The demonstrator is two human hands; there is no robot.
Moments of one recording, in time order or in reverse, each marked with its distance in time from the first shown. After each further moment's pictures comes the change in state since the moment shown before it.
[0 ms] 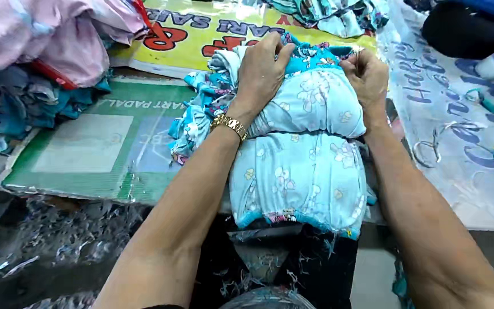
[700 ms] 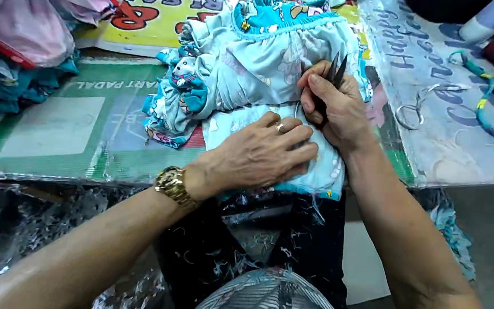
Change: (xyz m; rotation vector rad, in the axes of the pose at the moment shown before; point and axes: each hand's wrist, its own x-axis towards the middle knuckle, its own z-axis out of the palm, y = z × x) left_hand -0.159 0.064 -0.017 0.322 -0.439 0.990; right_hand -0.103 -0.046 -0.019 1.160 -0.294 0.051
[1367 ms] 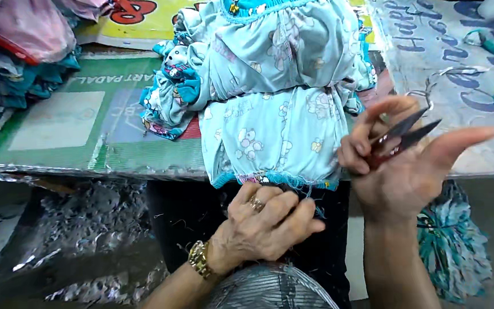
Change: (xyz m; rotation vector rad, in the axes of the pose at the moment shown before) left_hand -0.028 0.125 0.029 0.023 0.560 -0.459; right_hand -0.111 -0.035 0.011 0.076 0.179 -0.125
